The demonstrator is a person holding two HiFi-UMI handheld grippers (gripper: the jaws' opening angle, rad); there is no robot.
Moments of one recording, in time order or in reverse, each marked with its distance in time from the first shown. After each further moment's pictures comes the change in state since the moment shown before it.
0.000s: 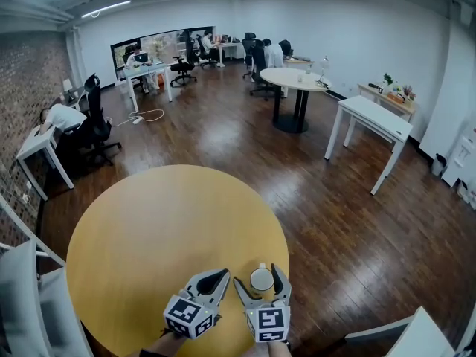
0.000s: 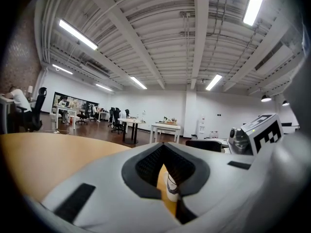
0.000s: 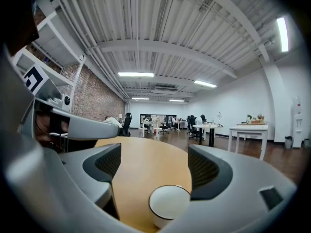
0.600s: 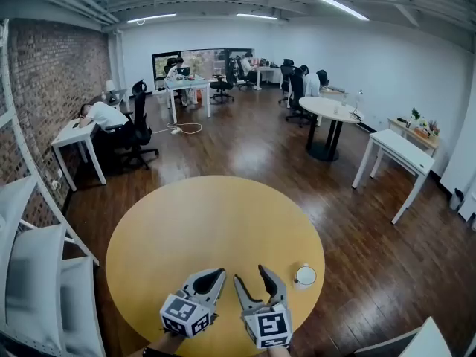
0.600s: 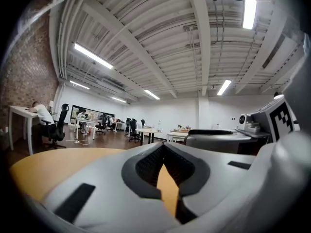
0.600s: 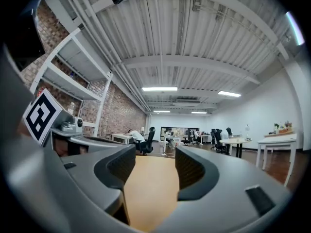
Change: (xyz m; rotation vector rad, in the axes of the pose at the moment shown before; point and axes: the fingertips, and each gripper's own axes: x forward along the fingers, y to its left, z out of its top) left arm -0.182 0.075 0.057 0.018 -0.106 0.175; right arm -0.030 0.200 0.121 -0.049 -0.124 0.235
